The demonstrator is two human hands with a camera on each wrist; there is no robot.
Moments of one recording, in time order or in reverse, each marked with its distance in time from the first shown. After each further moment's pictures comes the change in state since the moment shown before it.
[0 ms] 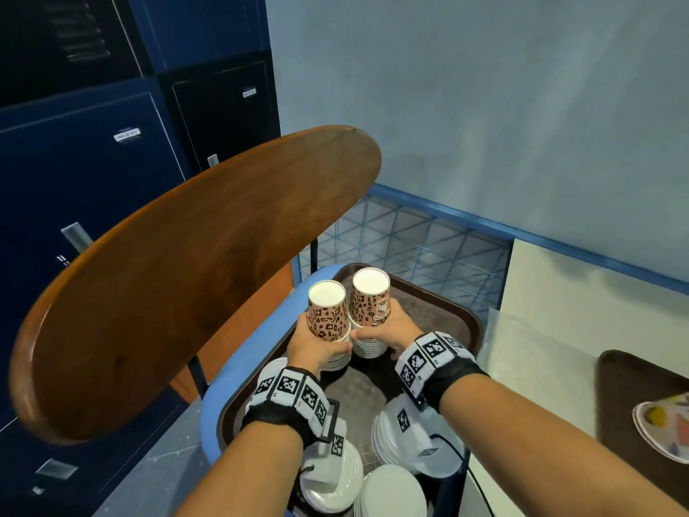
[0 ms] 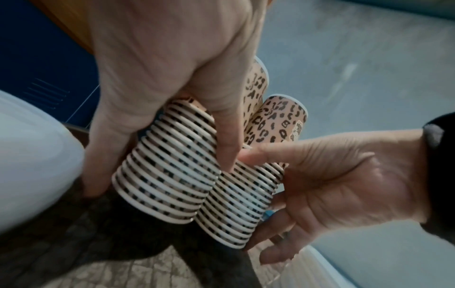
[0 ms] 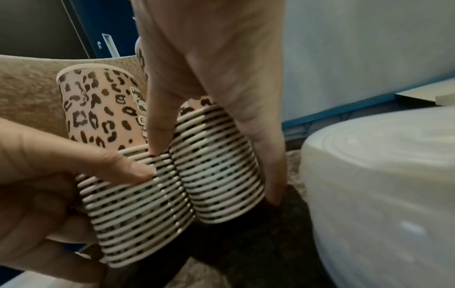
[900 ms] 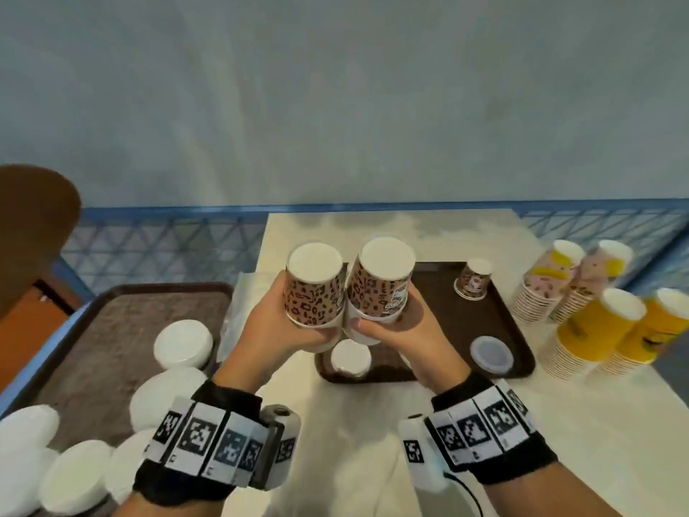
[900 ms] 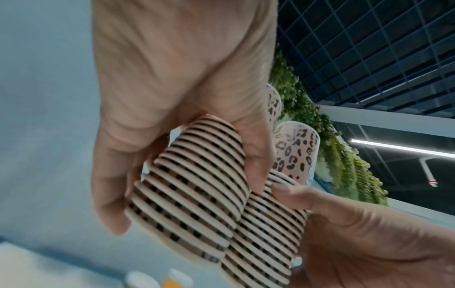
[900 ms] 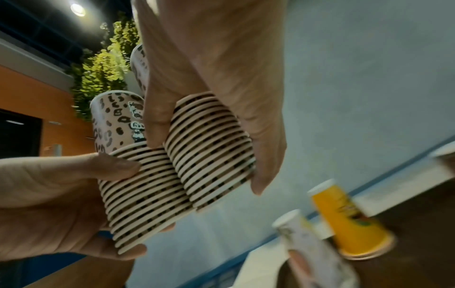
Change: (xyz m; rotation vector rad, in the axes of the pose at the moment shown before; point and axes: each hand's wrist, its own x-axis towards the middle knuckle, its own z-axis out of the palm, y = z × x) left_hand -0.304 0.101 0.191 0.084 -0.657 0.673; right_hand -0.361 0.153 -0.229 0.509 0.577 -0.373
